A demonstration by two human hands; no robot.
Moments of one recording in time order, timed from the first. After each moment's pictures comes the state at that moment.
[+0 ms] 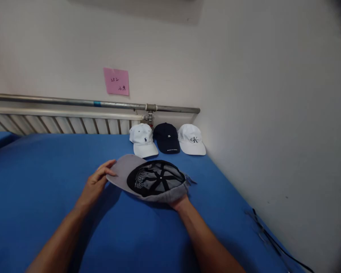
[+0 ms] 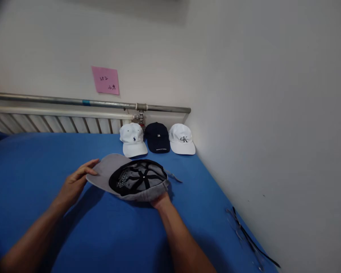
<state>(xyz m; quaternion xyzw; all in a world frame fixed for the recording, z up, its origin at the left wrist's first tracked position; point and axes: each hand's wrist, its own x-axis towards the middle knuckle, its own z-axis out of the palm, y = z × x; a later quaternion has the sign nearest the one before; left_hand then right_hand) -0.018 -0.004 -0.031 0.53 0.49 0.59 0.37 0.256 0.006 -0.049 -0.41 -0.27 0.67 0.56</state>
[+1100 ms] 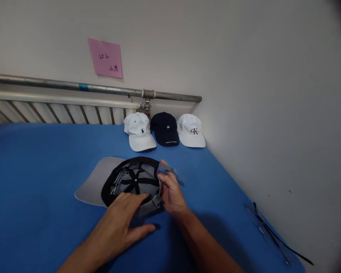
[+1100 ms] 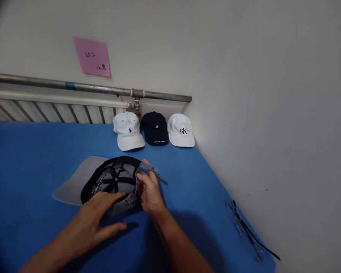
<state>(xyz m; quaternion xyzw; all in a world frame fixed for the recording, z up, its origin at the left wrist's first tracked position) 0.048 -0.066 -0.028 0.82 0.42 0.31 0.23 0.217 -0.011 -0.028 -0.36 -0.19 0.69 0.60</state>
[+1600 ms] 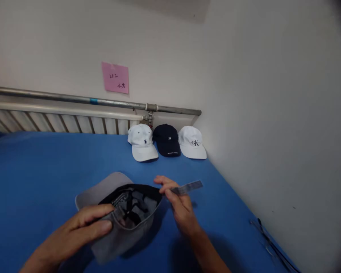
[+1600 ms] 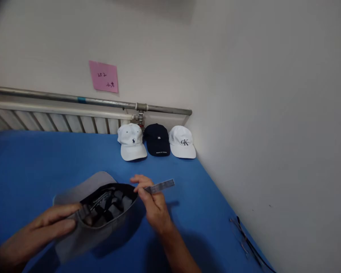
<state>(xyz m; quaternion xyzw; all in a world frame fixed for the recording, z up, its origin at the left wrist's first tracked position) -0.027 -0.062 -0.004 0.58 0.36 0.32 0.65 0.246 -0.028 -0.006 -0.31 -0.62 0.44 0.57</state>
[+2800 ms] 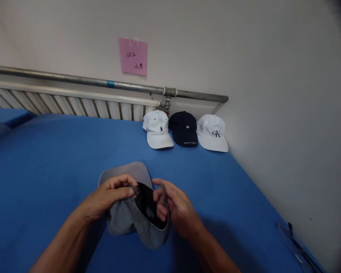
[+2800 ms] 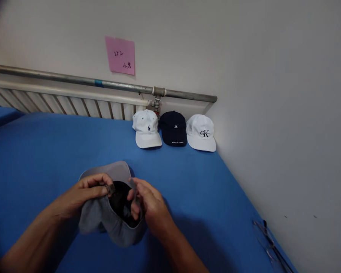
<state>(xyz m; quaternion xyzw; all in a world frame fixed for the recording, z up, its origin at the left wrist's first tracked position) -0.014 -0.044 -0.019 0.39 0.41 0.40 0.72 0.200 -0.046 -0.021 -0.34 -0.38 0.75 0.42</state>
